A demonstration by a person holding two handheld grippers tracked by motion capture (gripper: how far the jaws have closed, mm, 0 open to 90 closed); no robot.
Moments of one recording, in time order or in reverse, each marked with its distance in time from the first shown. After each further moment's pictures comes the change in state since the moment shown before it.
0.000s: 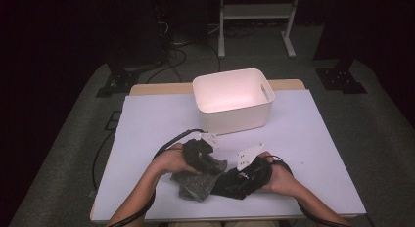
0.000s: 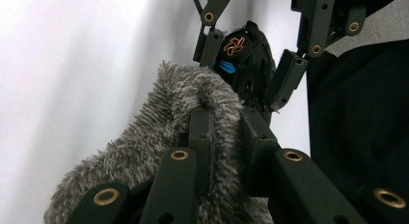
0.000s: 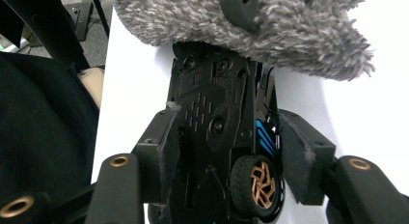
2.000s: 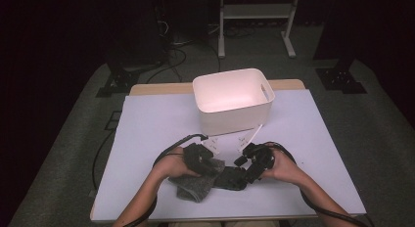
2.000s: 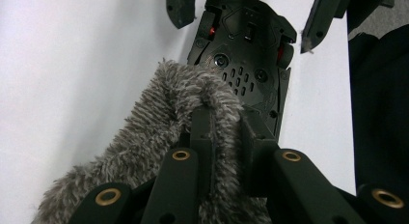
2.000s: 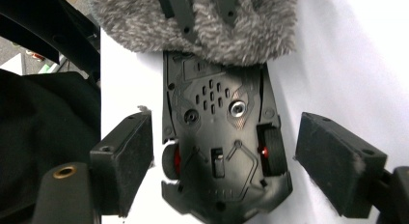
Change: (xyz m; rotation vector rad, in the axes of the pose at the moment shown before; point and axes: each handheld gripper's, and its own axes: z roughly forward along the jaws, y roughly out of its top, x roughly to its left) left arm 0.002 -0.010 0.016 0.044 0.096 0.028; right arm -0.041 0.006 -0.011 0.104 0.115 0.219
